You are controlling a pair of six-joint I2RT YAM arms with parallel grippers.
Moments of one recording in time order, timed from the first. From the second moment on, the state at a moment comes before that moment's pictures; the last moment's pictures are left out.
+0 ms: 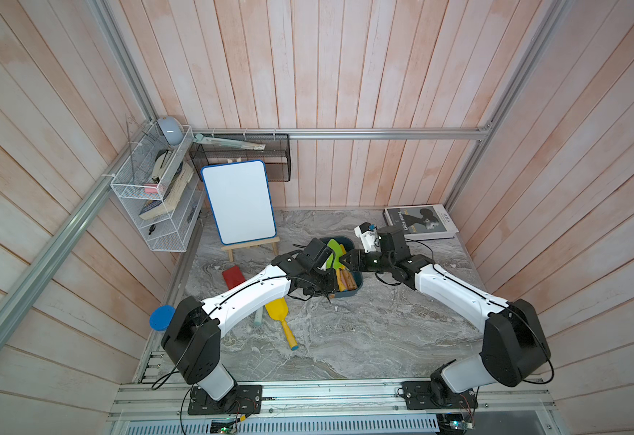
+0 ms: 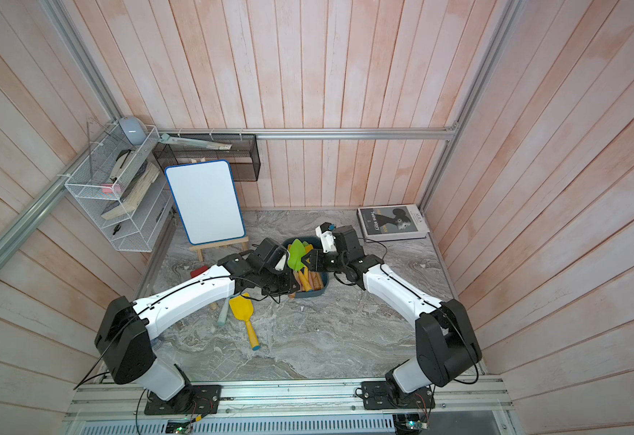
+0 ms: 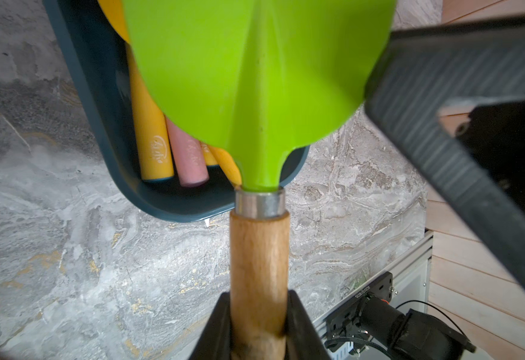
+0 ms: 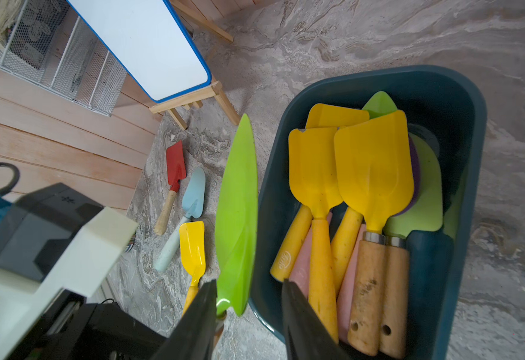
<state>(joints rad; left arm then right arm) -0.76 1.62 1.30 -0.66 0.25 -0.75 0.51 1.51 1.05 -0.18 -0.45 0.50</state>
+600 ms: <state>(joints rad) -0.76 1.62 1.29 -0.61 0.28 -0.75 0.51 1.53 1.05 -0.16 -0.46 0.52</state>
